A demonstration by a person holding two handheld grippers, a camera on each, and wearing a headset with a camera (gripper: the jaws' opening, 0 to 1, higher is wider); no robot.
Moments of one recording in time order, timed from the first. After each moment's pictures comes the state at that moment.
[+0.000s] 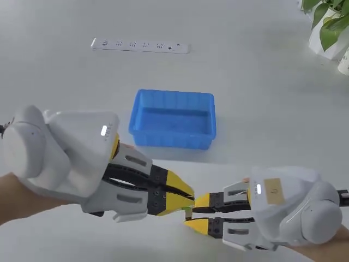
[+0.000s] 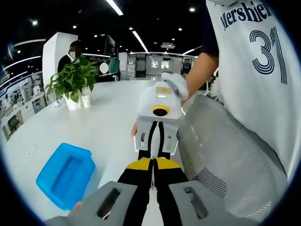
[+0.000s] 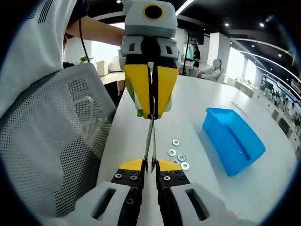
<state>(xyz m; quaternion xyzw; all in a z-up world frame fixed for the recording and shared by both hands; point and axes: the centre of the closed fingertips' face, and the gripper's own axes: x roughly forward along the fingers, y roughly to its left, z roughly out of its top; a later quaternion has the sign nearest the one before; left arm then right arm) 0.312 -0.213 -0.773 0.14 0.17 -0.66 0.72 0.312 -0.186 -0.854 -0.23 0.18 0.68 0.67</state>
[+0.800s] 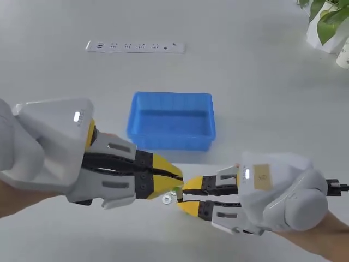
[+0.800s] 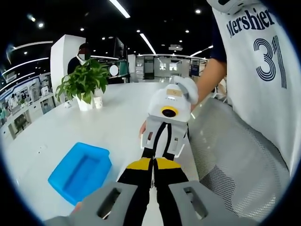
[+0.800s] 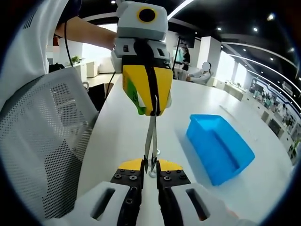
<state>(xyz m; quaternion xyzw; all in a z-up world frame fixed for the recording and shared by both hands) 0.344 -0.193 -0.766 0.14 0.16 -0.63 0.75 0.346 -0.172 -0.846 -0.23 0.16 0.64 0.71</state>
